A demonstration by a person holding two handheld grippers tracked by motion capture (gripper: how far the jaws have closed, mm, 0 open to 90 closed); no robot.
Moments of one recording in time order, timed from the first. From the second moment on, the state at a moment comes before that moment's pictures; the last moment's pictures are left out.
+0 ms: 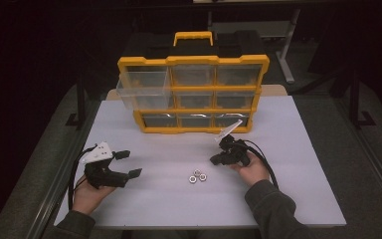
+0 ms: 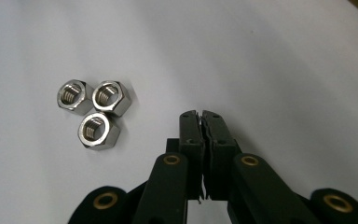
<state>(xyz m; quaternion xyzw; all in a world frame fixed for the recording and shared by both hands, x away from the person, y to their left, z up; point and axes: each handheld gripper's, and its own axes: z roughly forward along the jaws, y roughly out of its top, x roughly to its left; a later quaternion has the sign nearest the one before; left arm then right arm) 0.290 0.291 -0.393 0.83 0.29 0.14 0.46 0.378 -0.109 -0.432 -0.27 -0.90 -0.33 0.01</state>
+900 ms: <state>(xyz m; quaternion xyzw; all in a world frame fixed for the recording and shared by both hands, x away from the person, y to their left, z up) 0.290 0.291 -0.393 0.82 0.30 0.15 0.46 0.392 -0.120 -0.366 -0.27 -0.89 -0.37 0.05</state>
